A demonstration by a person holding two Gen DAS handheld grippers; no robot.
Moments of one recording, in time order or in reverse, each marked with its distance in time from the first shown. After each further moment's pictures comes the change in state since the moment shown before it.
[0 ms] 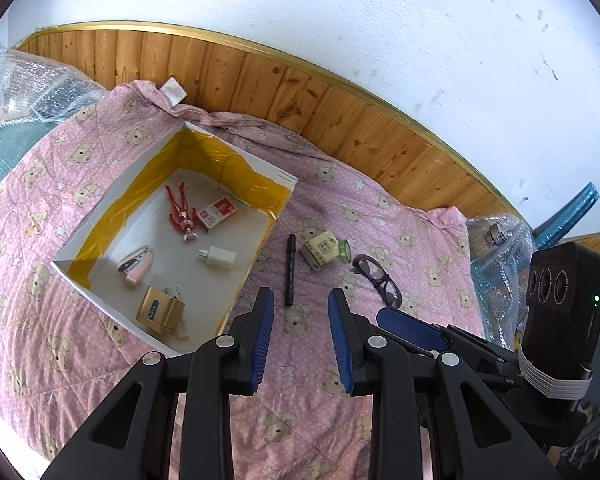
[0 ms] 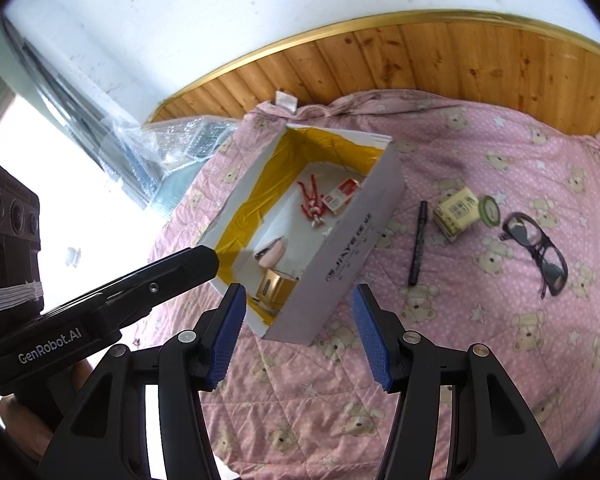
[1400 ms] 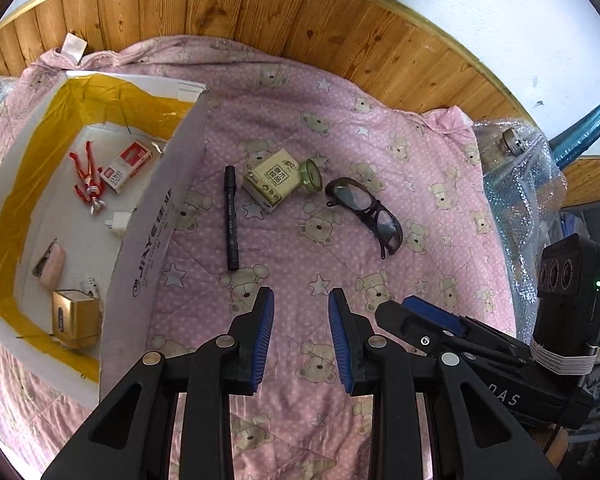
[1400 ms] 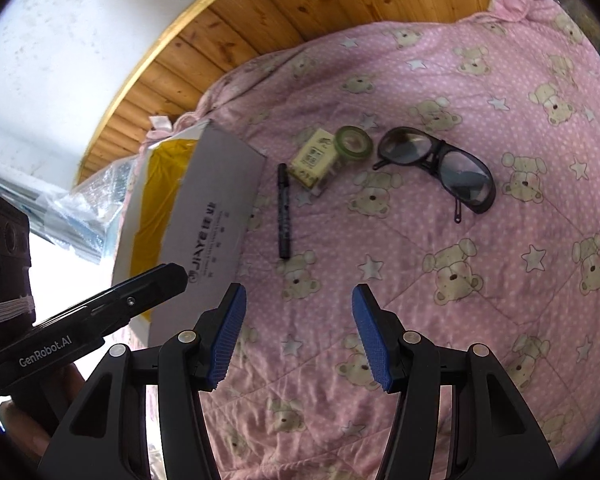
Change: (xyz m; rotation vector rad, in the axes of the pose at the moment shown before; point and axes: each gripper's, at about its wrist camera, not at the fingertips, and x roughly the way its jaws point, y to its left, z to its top) left arm 0.151 -0.069 -0.007 0.153 0.305 0.013; right arm 0.014 -0.168 -0.033 0.356 0.031 -0.091
